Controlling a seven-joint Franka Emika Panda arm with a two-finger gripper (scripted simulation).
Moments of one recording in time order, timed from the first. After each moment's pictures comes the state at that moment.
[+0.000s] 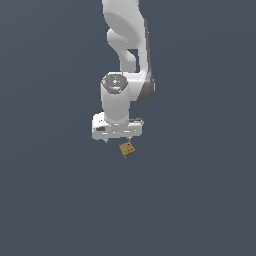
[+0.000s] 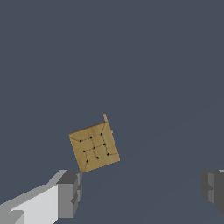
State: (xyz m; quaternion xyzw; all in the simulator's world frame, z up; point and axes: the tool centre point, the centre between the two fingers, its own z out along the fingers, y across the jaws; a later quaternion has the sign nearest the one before) arm -0.016 -0.045 0.124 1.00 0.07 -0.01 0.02
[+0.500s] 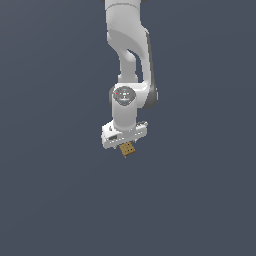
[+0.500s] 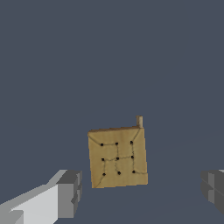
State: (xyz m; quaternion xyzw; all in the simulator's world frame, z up) arm -0.022 -0.014 0.077 0.98 0.18 0.00 0.01
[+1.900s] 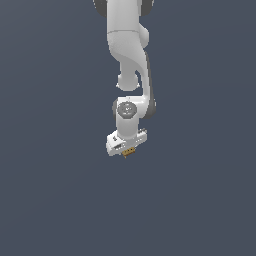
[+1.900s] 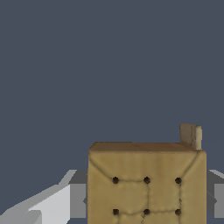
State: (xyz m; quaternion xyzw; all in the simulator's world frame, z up) arm -0.026 -0.003 0.012 0.97 0.22 0.00 0.00
